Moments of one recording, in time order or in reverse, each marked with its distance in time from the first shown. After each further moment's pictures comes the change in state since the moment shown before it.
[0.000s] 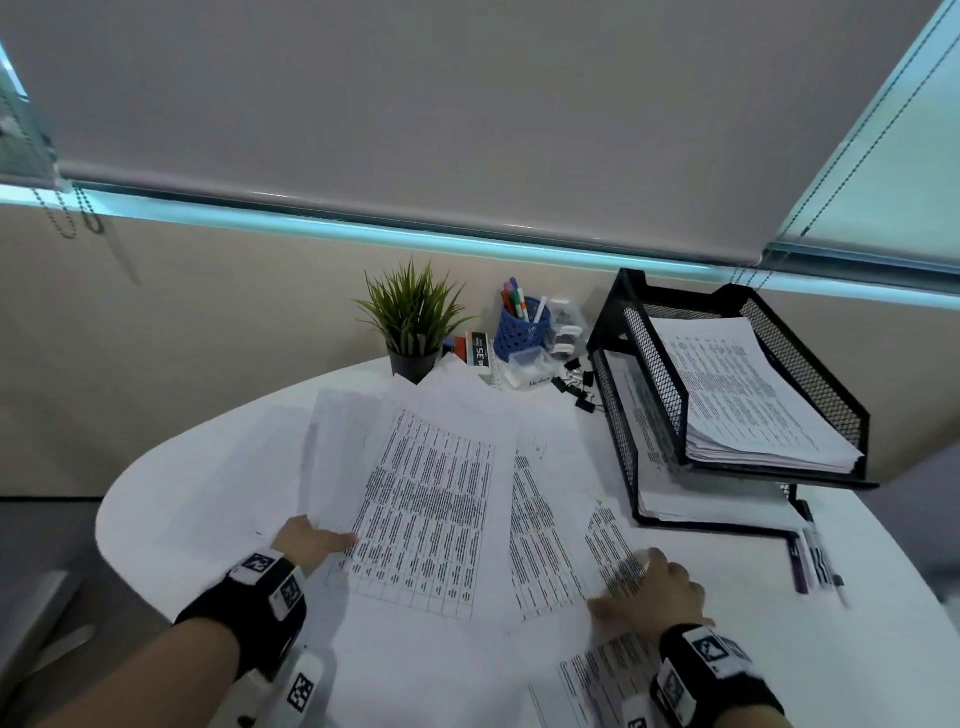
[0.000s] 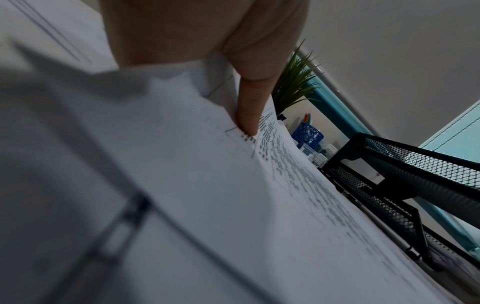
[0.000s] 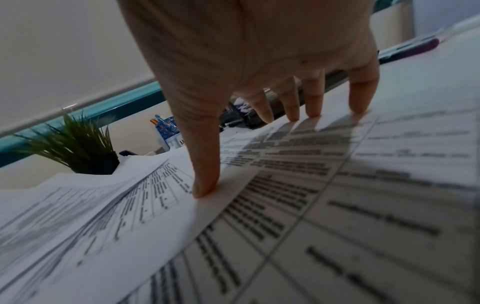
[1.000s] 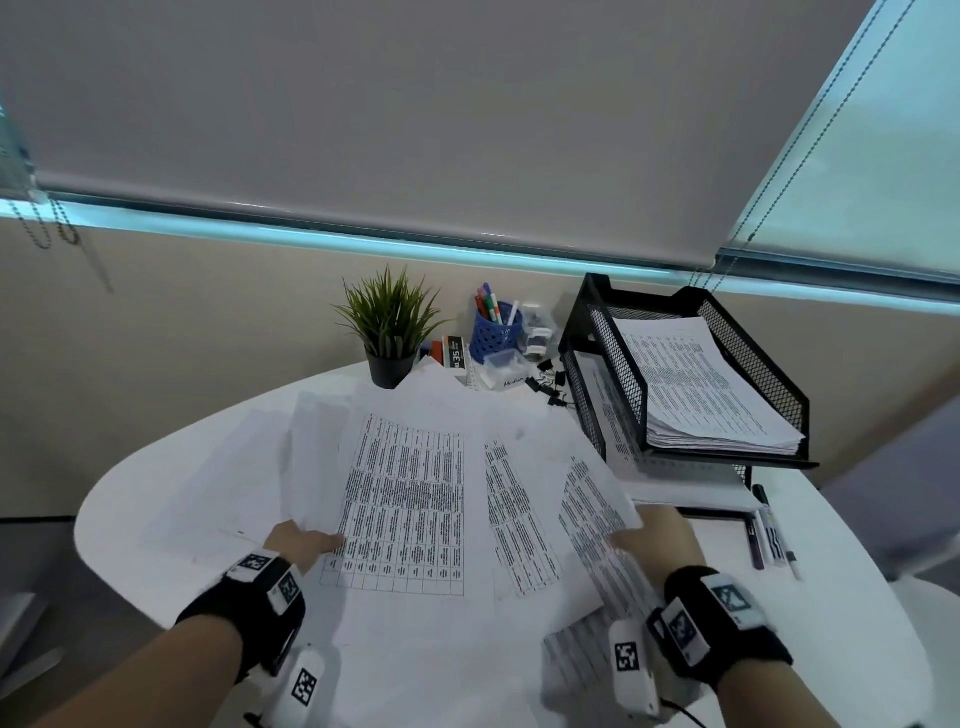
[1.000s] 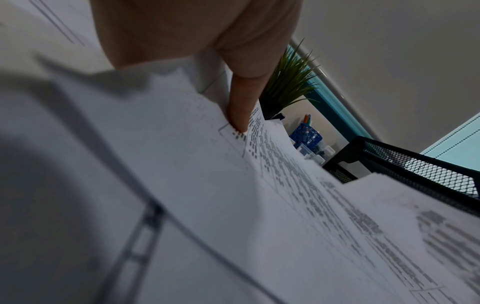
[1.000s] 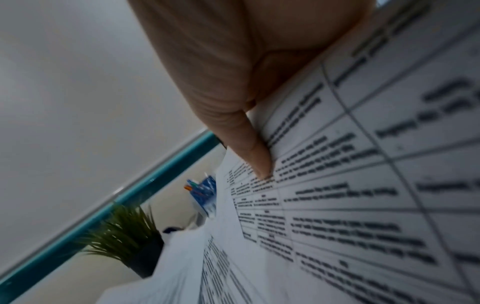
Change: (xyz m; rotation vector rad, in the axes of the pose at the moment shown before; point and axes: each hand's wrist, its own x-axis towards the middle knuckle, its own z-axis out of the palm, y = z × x) left_hand -0.016 0.003 0.008 0.075 -0.002 -0.045; right_hand -0.032 -0.015 -0.071 0.284 0.100 -0.188
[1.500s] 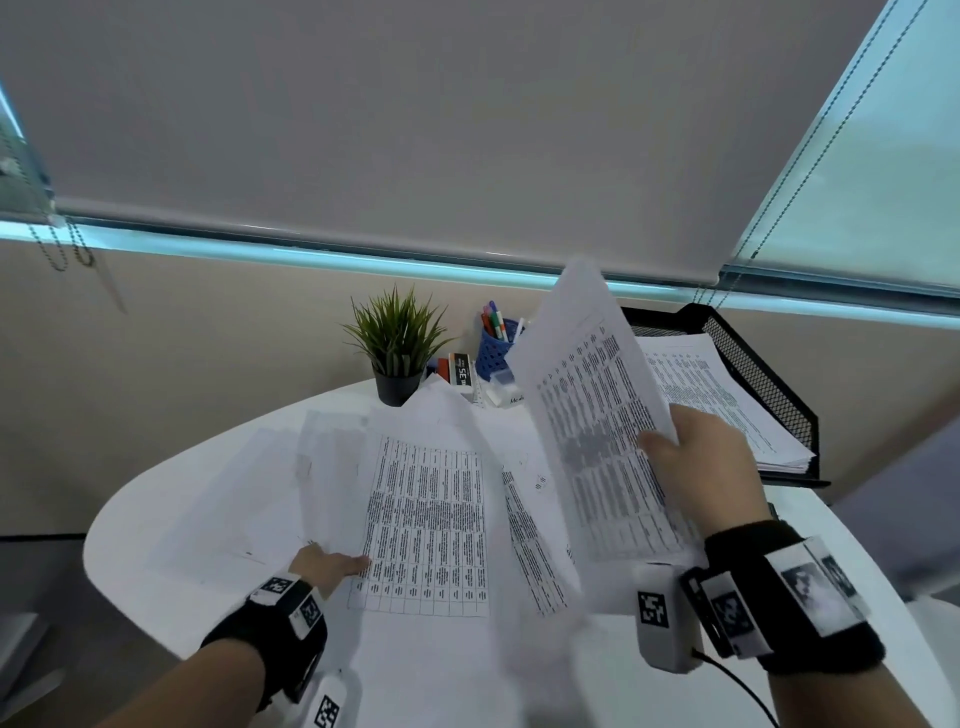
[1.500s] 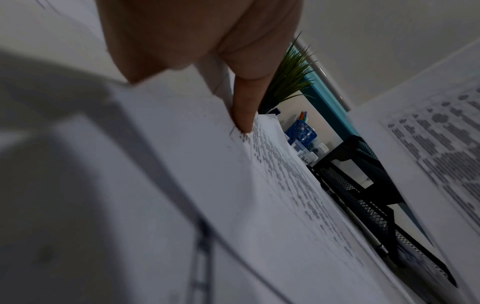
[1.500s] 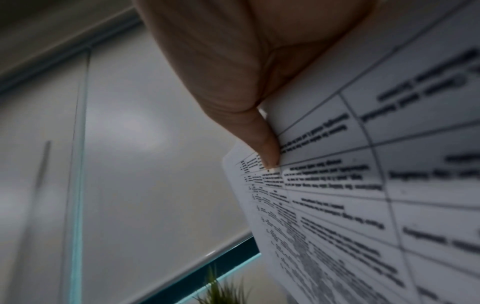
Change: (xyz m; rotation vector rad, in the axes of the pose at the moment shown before) left_hand -0.004 0.003 0.010 -0.062 -0.080 0.012; right_hand -0.042 -0.097 -0.081 0.017 0.325 -0.352
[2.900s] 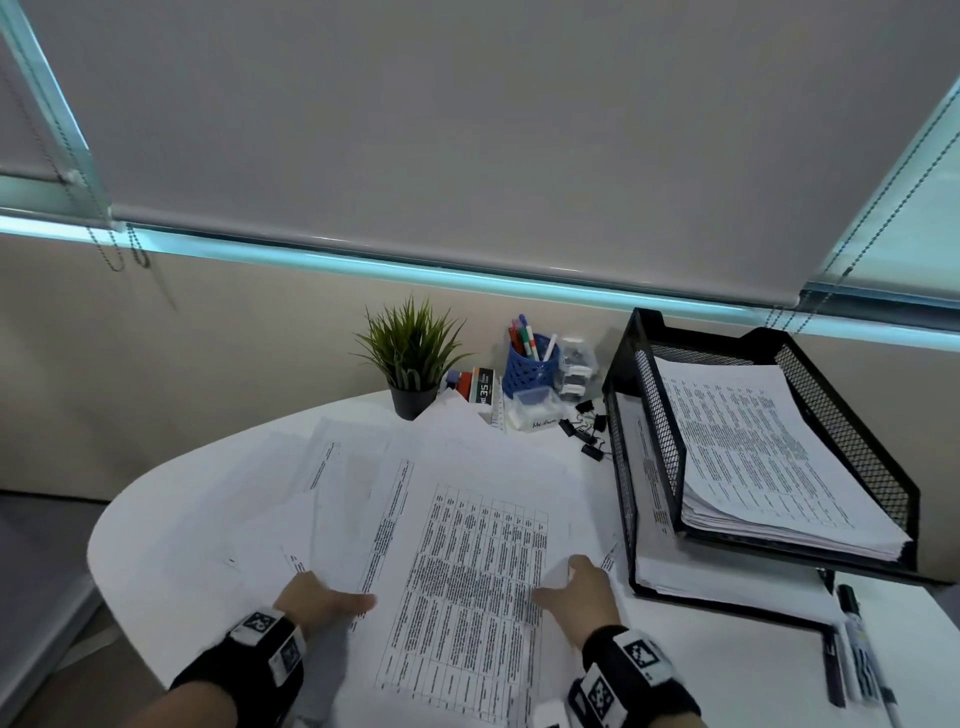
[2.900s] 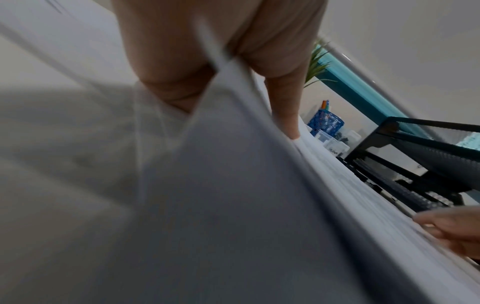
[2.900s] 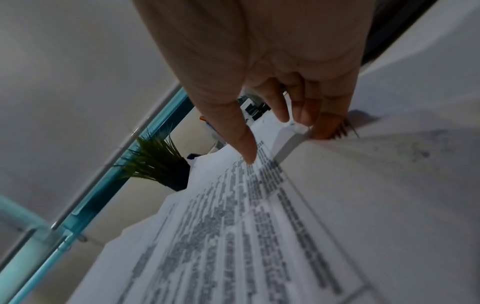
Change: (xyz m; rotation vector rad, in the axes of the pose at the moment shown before) left_hand 0.003 0.000 0.024 0.142 -0.018 0.047; right_hand 0.017 0.099 0.183 0.150 -0.571 0.337
